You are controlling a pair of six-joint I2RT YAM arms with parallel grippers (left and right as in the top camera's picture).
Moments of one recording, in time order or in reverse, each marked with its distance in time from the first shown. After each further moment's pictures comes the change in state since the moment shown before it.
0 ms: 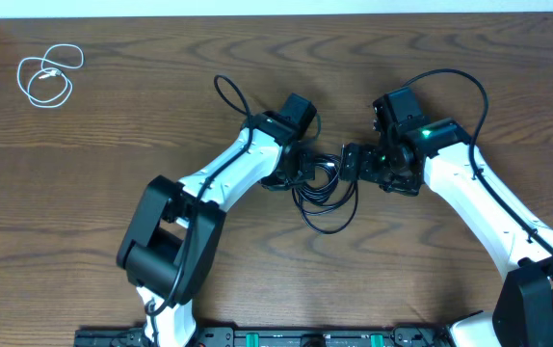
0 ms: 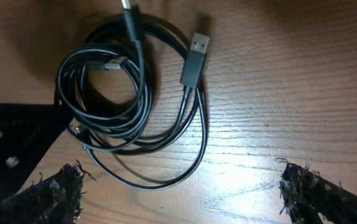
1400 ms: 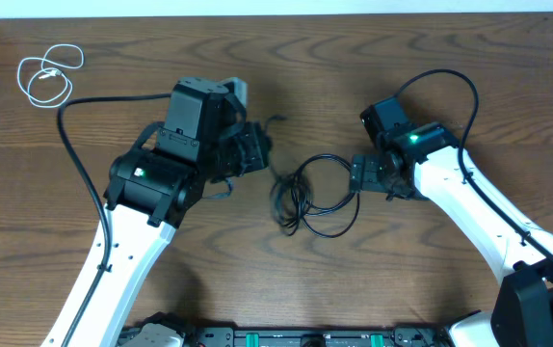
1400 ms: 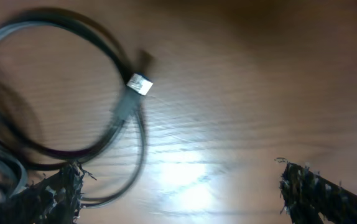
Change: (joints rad) left arm 0.158 -0.661 0.004 -0.141 0.044 0.026; right arm 0.060 0.000 -0.001 -0.079 0.251 0.003
